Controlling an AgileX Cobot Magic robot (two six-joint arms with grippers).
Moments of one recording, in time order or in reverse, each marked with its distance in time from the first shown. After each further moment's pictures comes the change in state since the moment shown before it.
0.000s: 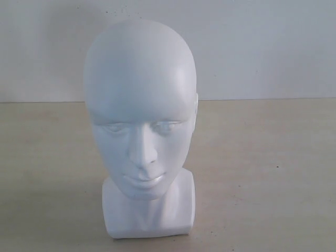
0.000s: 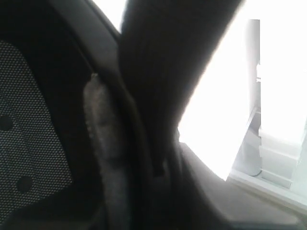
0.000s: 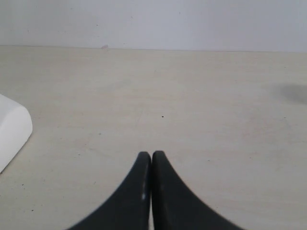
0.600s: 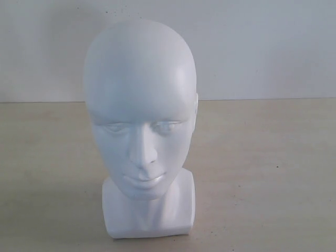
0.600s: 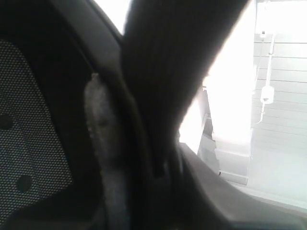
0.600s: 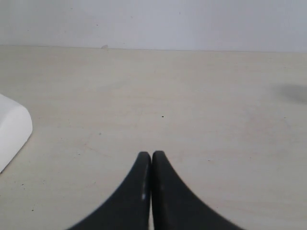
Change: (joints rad) left arm 0.000 -0.010 0.018 -0.685 0.010 0.697; right arm 0.000 0.000 0.000 0.000 0.000 0.000
